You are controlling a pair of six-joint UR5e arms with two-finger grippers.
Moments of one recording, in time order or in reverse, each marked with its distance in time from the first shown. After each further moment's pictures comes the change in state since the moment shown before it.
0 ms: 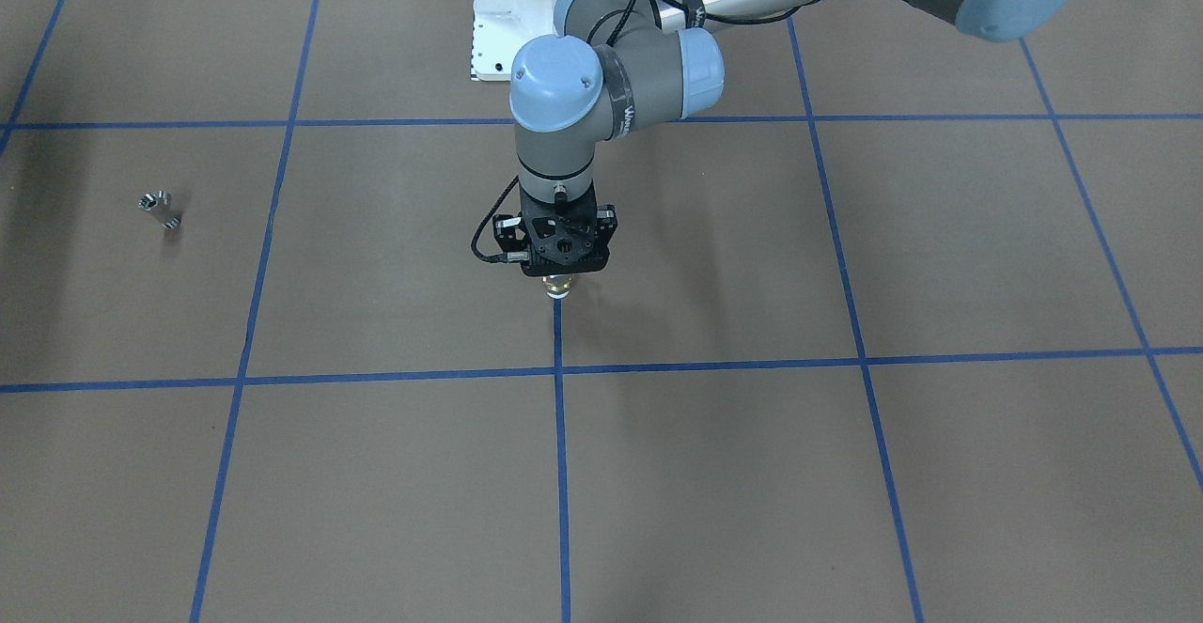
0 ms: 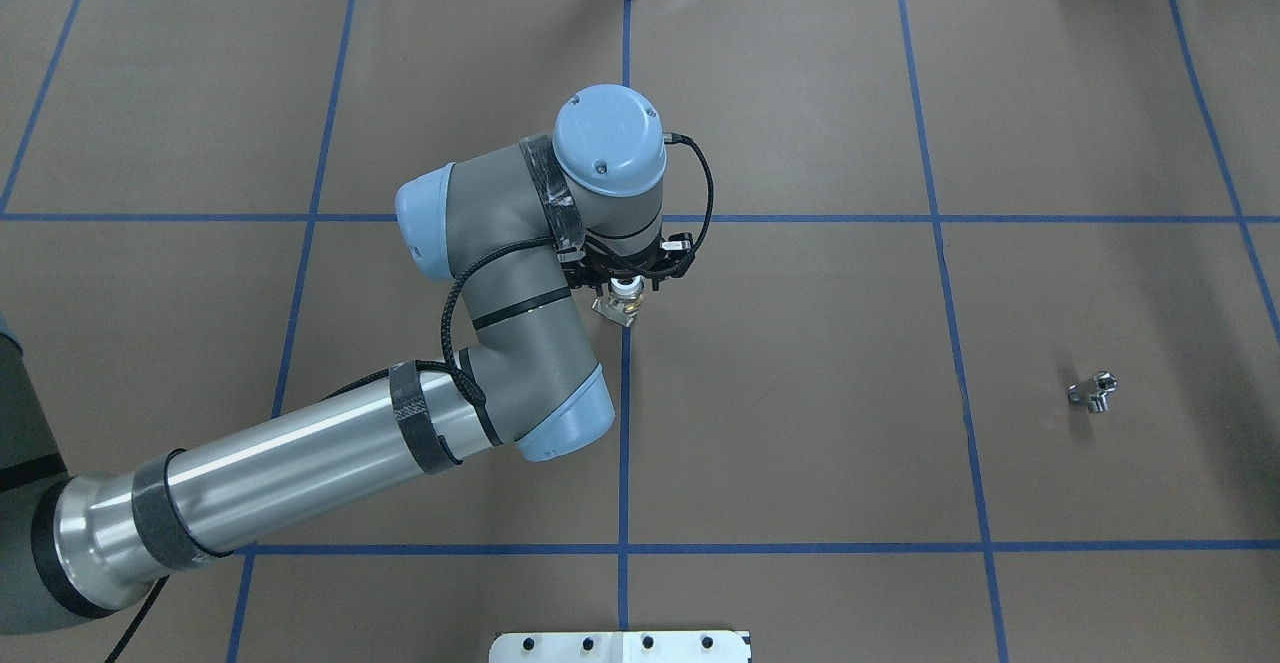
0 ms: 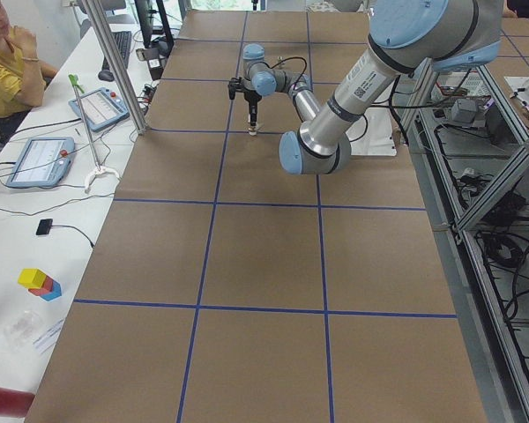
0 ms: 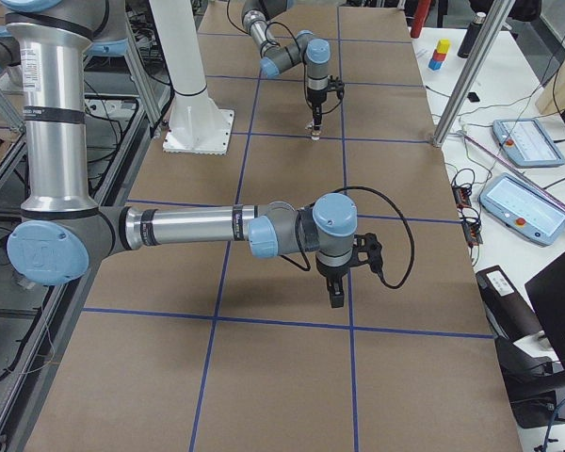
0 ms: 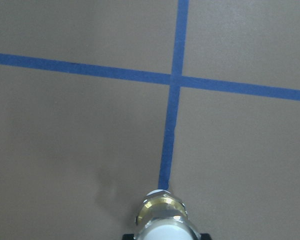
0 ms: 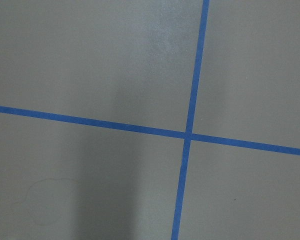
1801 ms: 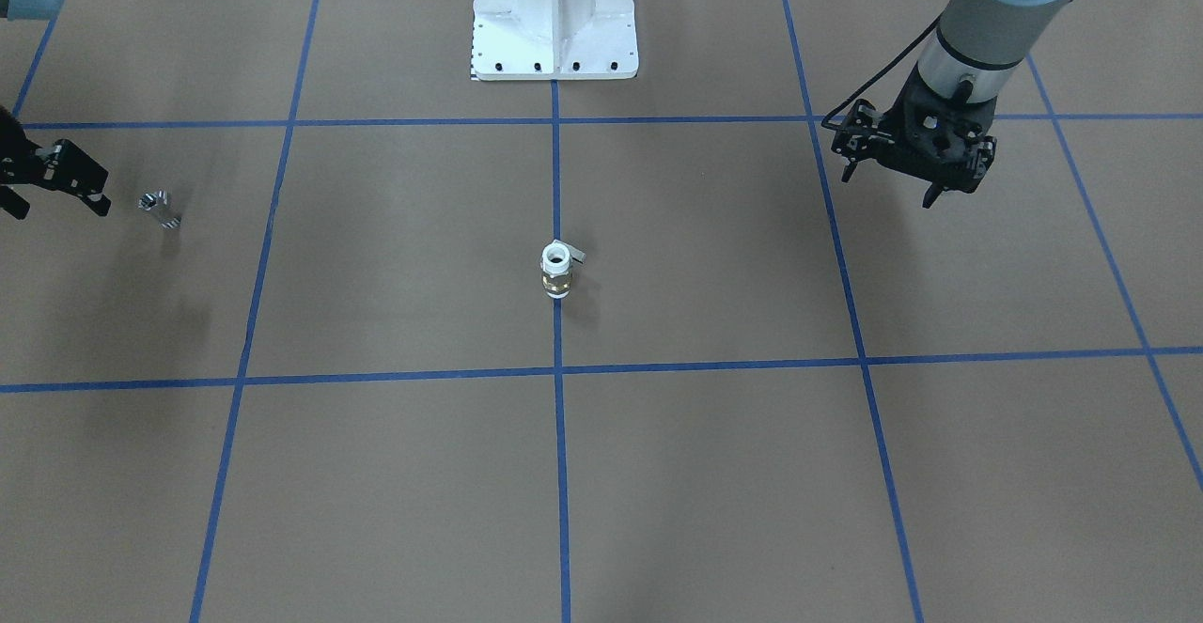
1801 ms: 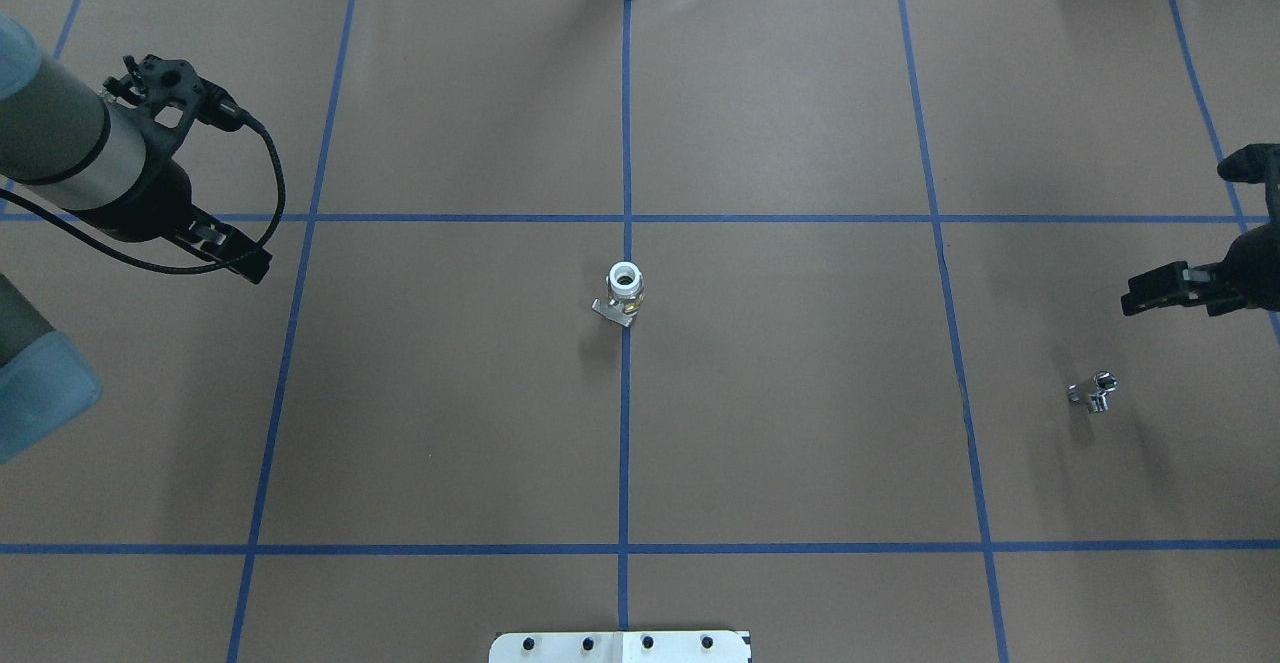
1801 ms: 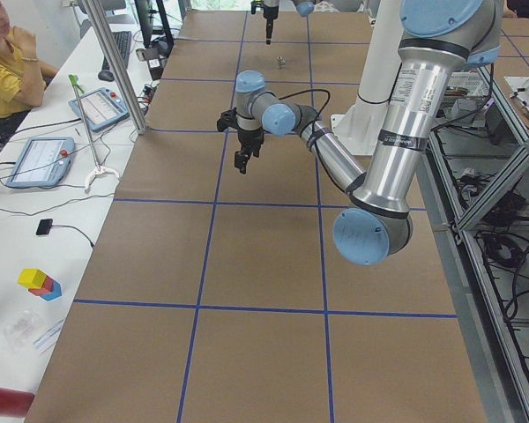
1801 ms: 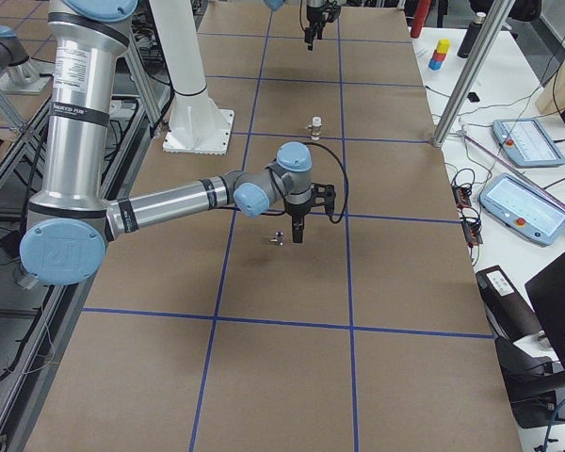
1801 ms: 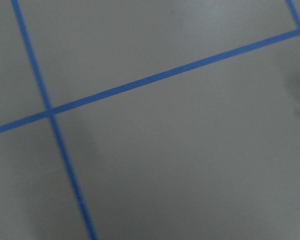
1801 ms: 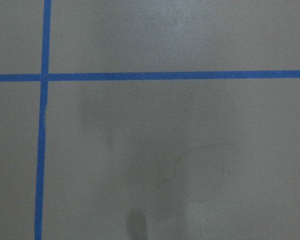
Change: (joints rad) left arm -0.342 0.702 -0.699 0.194 -0.188 0.862; right arm -0.535 -0.173 0.271 0.300 -0.205 0.777
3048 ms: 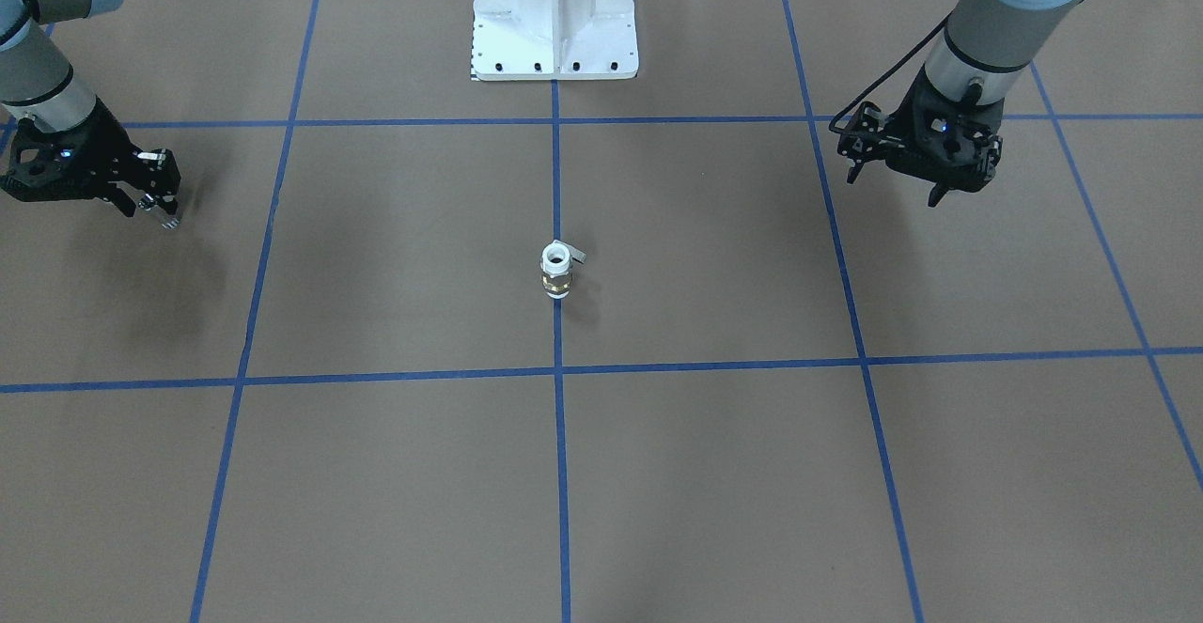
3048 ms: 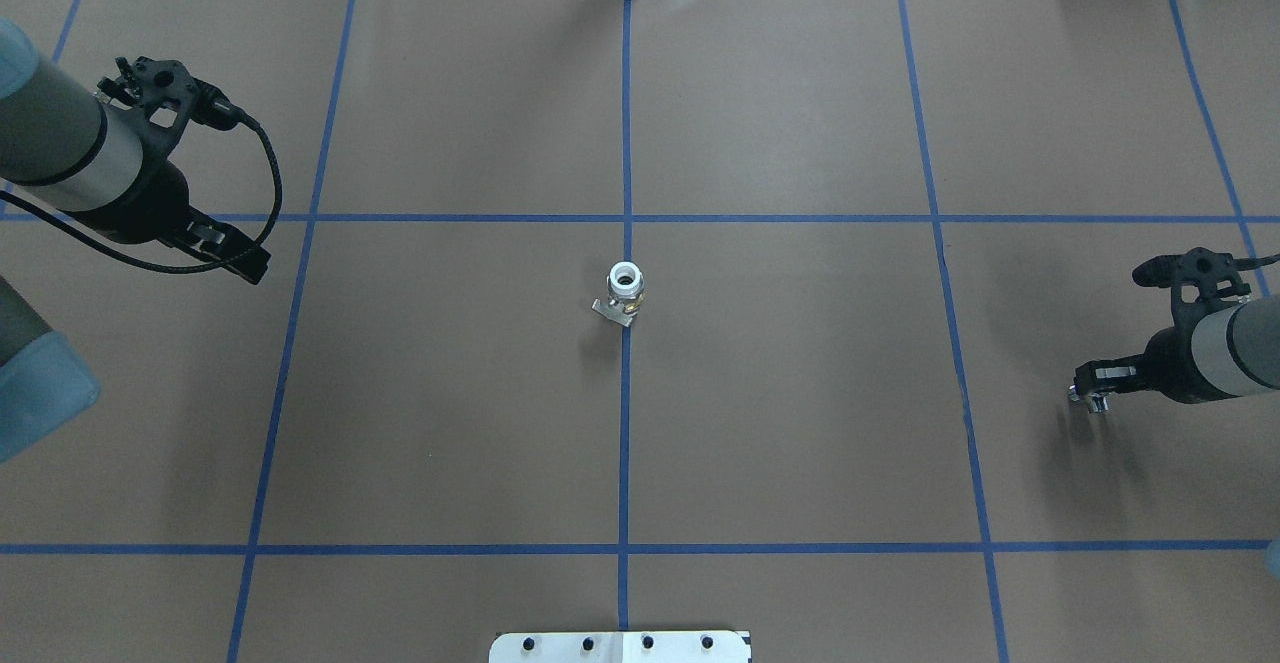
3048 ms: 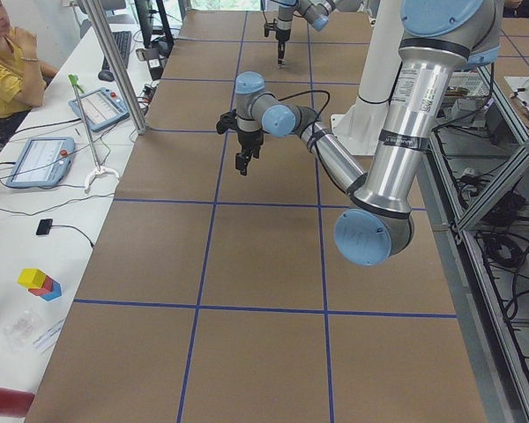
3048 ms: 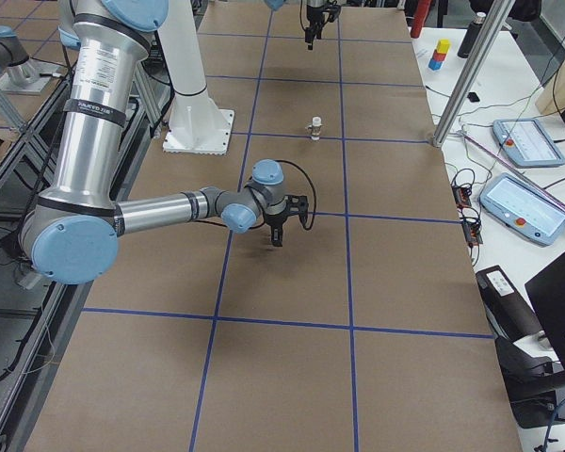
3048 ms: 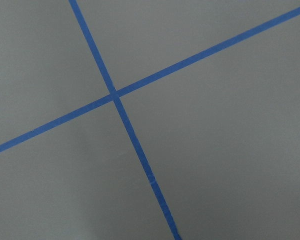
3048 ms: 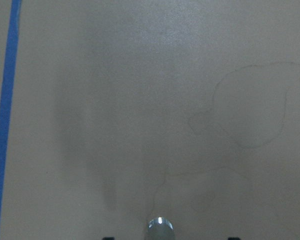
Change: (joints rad) left arm 0.004 0.002 0.003 -0.001 -0.004 -0.055; right arm -0.236 -0.051 -0.068 0.202 -0.157 0.158
